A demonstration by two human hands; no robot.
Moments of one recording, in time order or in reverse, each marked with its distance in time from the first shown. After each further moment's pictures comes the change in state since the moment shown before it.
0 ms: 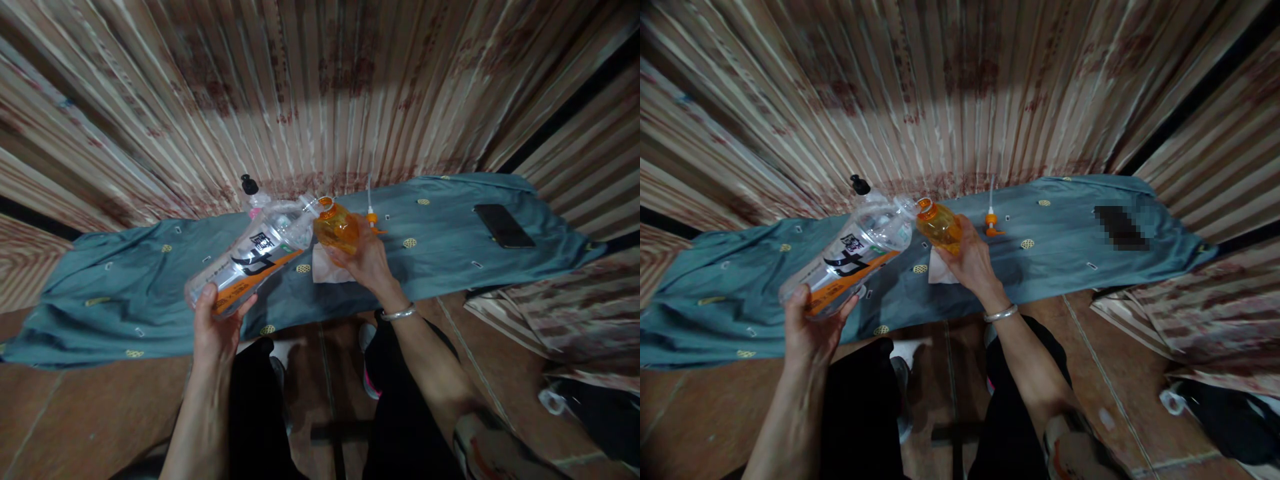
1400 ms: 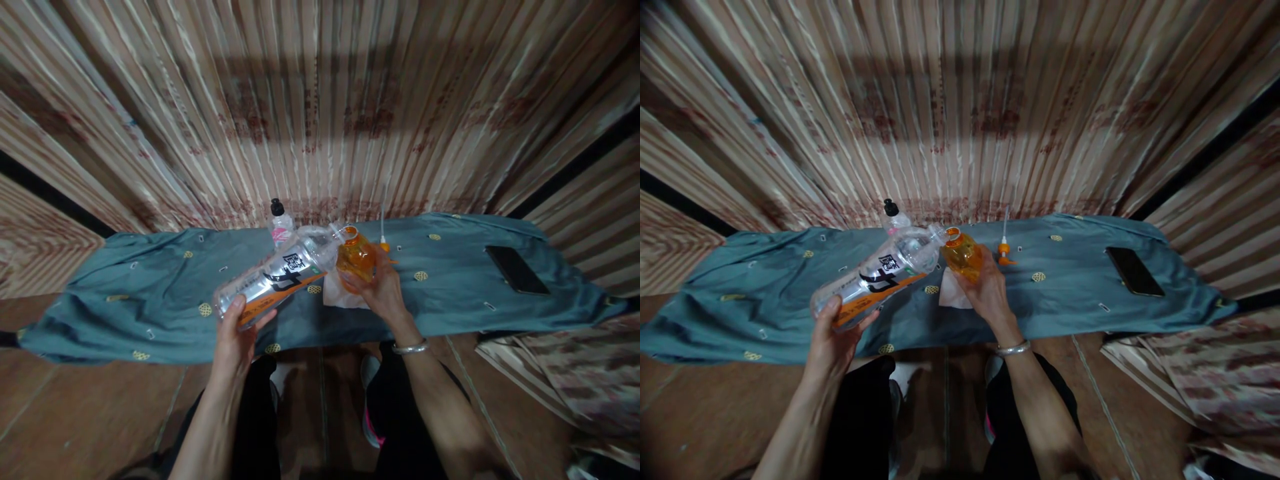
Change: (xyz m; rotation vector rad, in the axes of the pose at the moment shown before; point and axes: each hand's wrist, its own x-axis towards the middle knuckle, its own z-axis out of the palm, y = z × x) left_hand 0.005 -0.011 -0.011 -0.072 -0.067 -0.045; right_hand -0.002 -0.003 0.000 0.041 0.060 0.008
